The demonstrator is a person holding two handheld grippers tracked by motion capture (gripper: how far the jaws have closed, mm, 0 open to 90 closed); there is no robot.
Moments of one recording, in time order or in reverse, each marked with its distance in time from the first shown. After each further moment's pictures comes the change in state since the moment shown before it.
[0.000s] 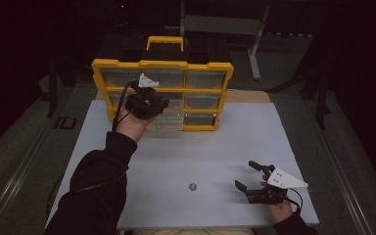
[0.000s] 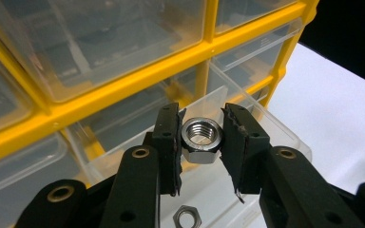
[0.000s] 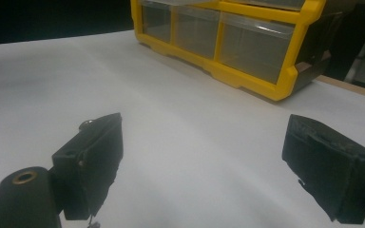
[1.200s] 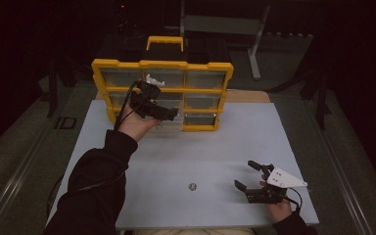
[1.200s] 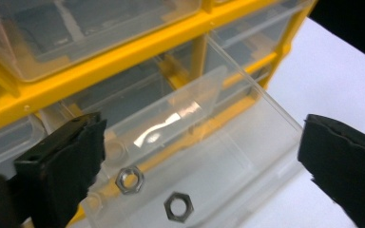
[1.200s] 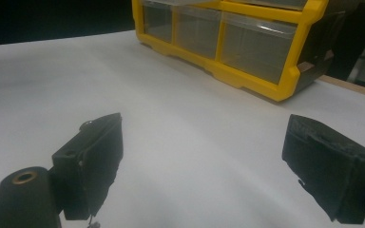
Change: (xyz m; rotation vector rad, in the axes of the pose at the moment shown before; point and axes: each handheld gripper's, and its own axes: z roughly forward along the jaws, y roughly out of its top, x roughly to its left) left arm -0.008 0.005 0.002 0.094 -0.004 -0.007; right arm -0.001 0.000 0.002 0.001 0.007 0.002
